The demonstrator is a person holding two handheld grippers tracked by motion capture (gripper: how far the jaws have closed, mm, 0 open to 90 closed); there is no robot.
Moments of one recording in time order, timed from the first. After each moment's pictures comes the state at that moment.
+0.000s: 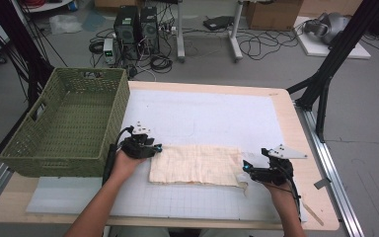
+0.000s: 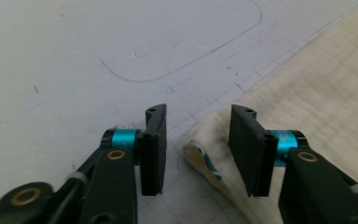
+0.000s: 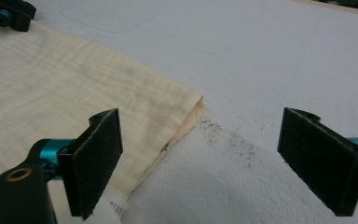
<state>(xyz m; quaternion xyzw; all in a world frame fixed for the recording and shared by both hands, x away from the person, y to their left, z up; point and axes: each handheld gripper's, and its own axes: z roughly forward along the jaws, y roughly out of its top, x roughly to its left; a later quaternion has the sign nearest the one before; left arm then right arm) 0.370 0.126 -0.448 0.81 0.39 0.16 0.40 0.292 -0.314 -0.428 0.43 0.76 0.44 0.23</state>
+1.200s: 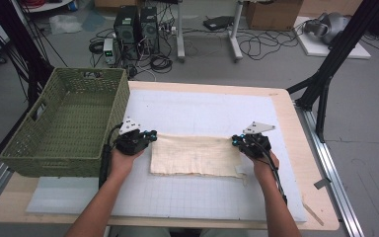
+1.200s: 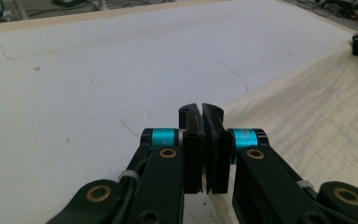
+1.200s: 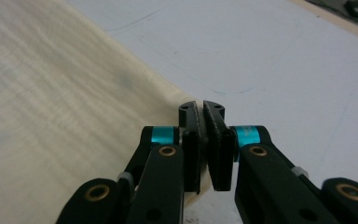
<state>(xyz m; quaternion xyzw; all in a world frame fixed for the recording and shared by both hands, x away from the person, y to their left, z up) 0.365 0.138 -0.433 0.75 0.39 0.18 0.51 0.369 -0.271 -0.424 0.35 0.82 0.37 0.24</state>
